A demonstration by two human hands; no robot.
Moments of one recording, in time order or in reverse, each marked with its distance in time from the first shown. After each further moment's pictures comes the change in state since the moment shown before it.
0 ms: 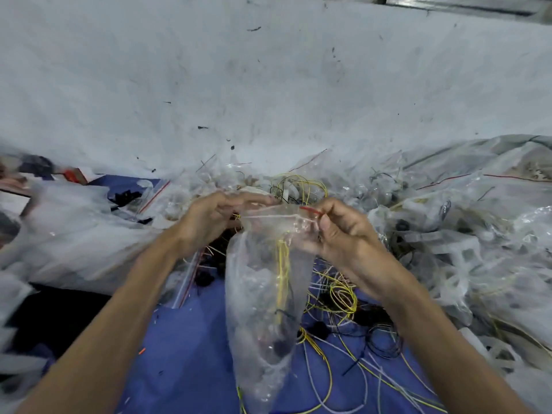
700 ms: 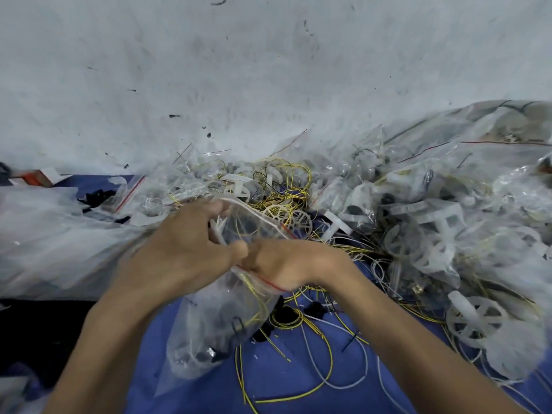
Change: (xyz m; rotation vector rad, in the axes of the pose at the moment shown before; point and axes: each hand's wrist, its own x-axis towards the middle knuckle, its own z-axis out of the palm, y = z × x) left_hand -0.058 0.026 0.037 0.805 0.286 -0.104; right_hand 0.028 0.001 0.067 -1.380 -0.621 0.444
